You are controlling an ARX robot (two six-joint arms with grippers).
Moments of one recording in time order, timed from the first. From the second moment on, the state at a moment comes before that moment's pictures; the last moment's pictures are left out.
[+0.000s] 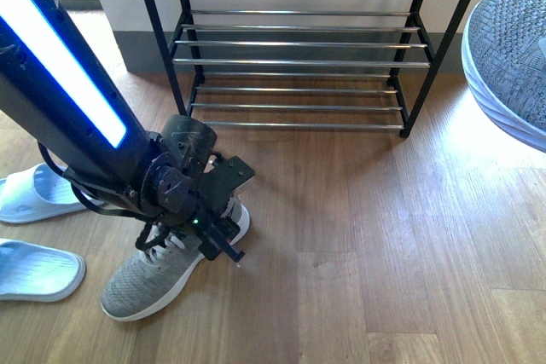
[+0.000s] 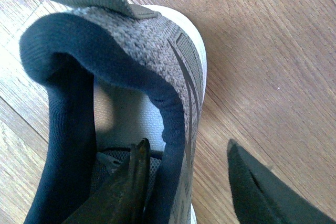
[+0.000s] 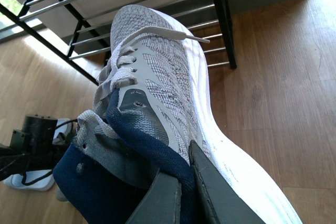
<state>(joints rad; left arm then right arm) -0.33 2.79 1.43 0.21 0.09 0.45 -0.30 0.99 0.35 0.17 -0.50 0.14</state>
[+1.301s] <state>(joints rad) -0.35 2.60 1.00 0.56 0.23 1.96 -0.30 0.99 0.35 0.17 -0.50 0.14</state>
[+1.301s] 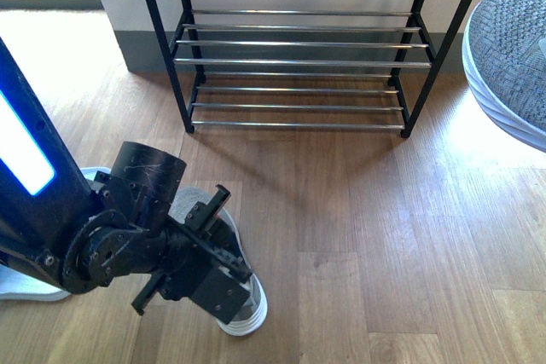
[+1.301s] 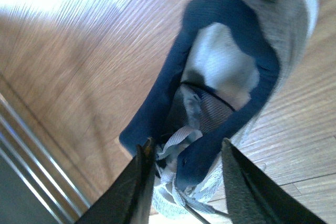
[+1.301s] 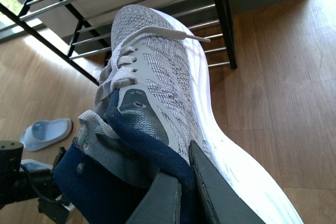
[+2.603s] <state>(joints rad) -0.59 2.71 1.29 0.18 -0.04 -0.44 -0.30 0.99 0.35 0.17 -0.50 0.14</state>
